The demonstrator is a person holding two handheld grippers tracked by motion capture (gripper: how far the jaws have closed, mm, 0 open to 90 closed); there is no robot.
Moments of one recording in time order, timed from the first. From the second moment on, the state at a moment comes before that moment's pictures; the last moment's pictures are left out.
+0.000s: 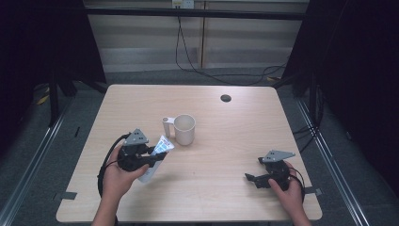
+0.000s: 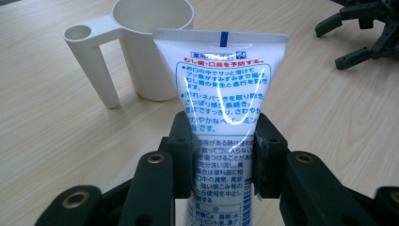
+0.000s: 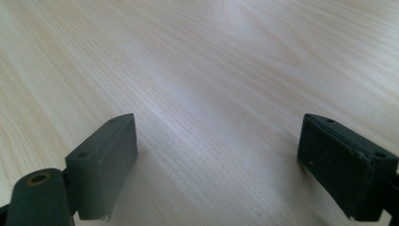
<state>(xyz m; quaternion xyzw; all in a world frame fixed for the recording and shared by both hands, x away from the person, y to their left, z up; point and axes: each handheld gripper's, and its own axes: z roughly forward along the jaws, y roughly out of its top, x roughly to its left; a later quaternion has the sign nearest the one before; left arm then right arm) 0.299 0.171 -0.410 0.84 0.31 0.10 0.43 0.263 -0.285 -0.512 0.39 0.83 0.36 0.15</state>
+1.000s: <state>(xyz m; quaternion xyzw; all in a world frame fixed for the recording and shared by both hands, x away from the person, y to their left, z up) 0.313 0.169 -0.378 0.80 0.32 0.14 0.48 0.263 -0.285 -0.512 0.39 0.83 0.36 0.15</state>
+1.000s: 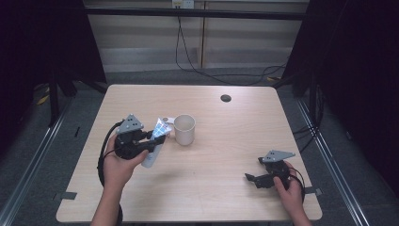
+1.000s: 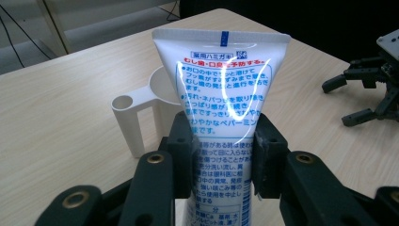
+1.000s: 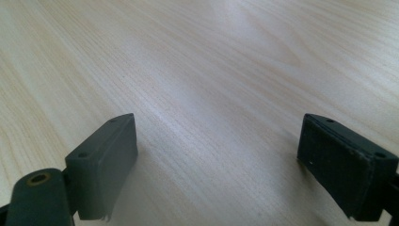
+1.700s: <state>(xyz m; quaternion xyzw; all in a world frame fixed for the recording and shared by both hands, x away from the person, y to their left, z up) 0.325 0.156 -0.362 0.79 0.32 0.14 0.50 0.263 -0.285 -0.512 0.39 0.83 0.36 0.15</state>
